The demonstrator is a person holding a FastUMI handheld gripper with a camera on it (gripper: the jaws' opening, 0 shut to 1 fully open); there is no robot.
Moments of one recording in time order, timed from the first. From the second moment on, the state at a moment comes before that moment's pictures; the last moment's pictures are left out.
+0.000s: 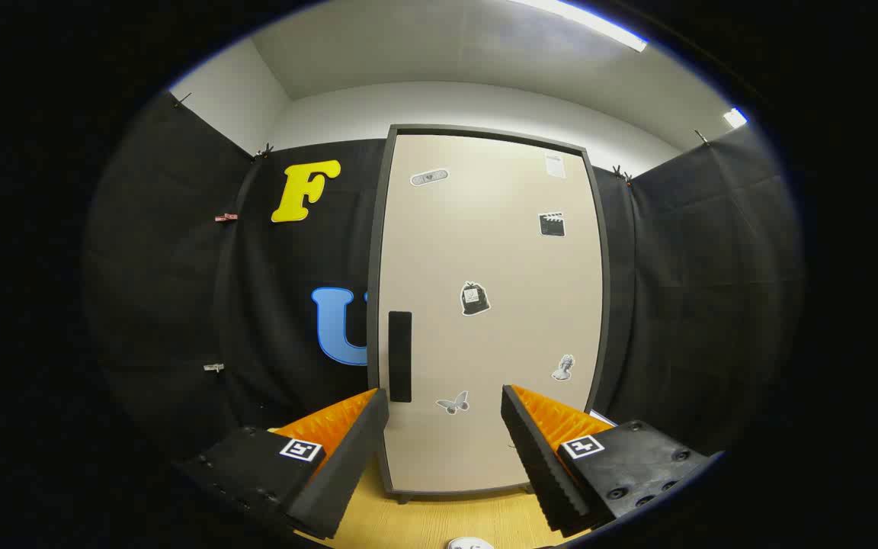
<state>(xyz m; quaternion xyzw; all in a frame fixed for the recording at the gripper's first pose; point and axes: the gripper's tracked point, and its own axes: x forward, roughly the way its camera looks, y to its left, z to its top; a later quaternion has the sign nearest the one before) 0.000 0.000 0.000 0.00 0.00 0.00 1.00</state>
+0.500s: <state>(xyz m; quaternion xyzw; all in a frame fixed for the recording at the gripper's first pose) -0.001 0.003 -0.002 0.01 0.00 0.00 1.00</state>
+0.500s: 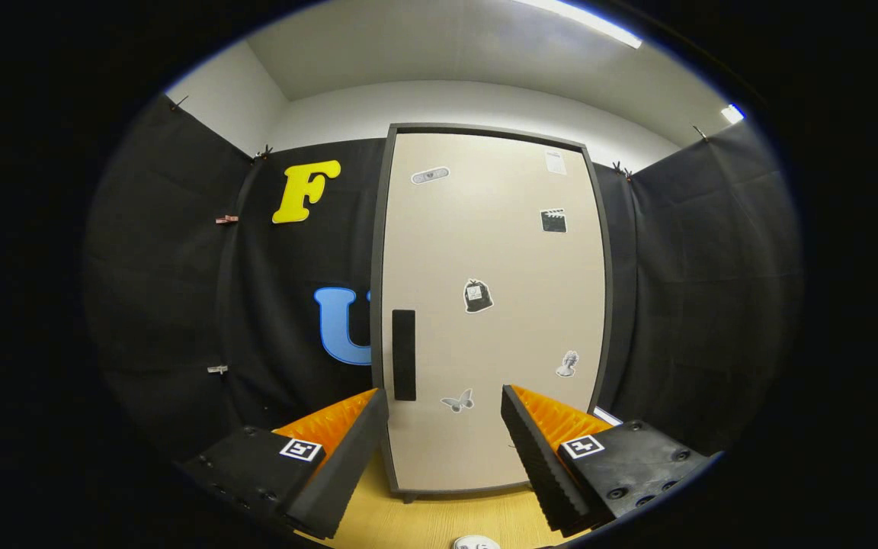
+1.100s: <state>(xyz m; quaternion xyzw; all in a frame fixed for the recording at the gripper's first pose) 0.003 0.008 -0.009 0.01 0.01 0.00 1.00</state>
